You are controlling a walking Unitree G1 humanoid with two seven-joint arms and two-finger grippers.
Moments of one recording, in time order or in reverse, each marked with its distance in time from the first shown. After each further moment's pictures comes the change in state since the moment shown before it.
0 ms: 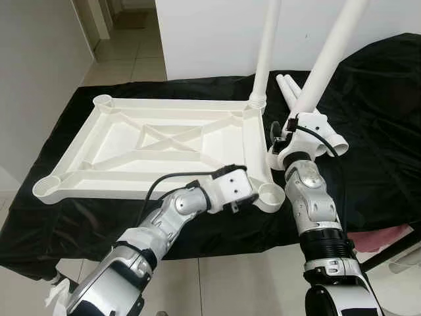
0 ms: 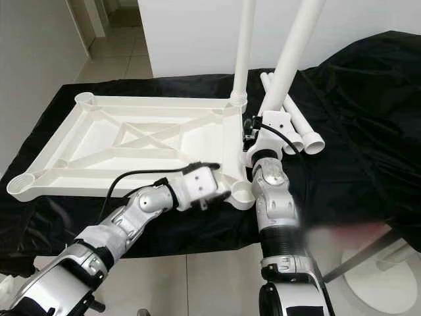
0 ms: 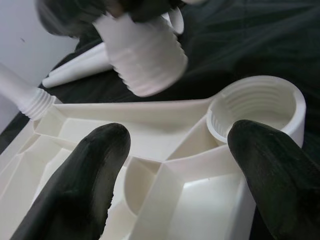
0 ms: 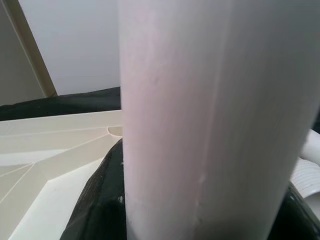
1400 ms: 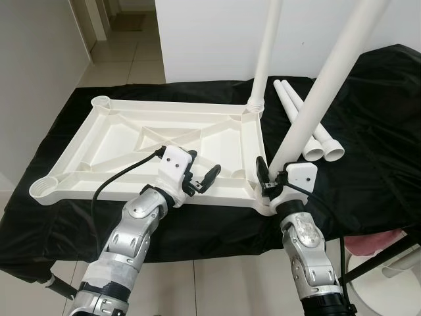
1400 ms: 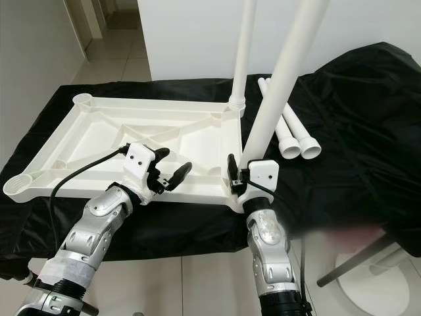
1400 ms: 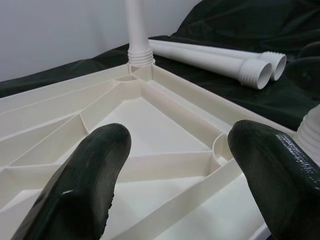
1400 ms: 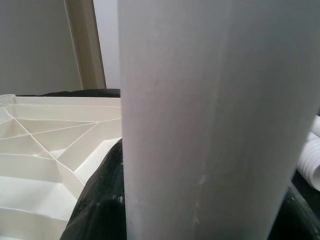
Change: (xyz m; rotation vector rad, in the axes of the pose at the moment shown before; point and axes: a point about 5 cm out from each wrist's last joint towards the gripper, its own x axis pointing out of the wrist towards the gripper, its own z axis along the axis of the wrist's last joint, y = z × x) left arm -0.077 0.028 -0.006 -0.472 -0.023 0.406; right arm -0.076 0.008 -0.036 -0.026 -0.088 0.184
